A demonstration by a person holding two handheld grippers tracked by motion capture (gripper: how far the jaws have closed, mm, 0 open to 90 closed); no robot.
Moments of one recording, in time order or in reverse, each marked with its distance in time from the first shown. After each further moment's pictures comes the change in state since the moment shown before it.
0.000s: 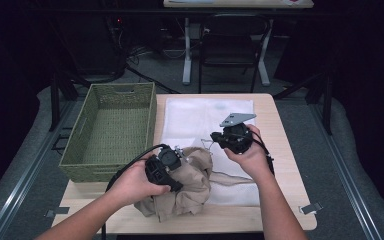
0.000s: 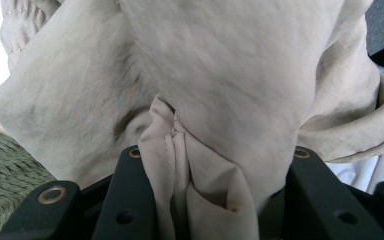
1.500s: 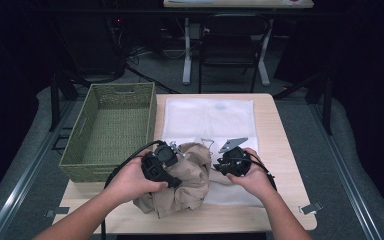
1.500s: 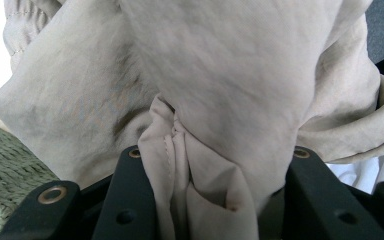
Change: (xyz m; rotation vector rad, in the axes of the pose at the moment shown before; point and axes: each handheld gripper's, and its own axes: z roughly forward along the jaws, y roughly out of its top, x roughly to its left) left arm 0.006 -0.001 -0.008 -0.039 0.006 -0.005; right arm 0.013 -0.072 0.027 0.224 0.078 -0.030
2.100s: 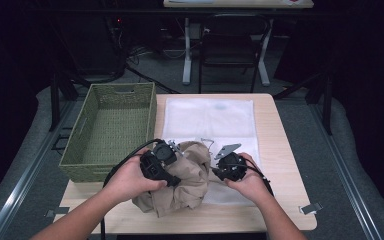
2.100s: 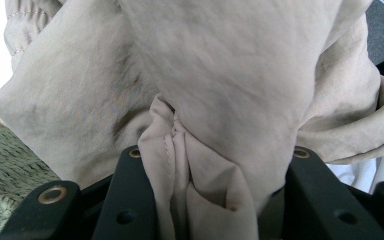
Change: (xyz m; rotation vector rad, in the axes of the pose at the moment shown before) left arm 0.001 0.000 -0.005 -0.007 0.000 -0.008; right arm 0.010 -0.008 0.017 0.060 -0.037 -0.052
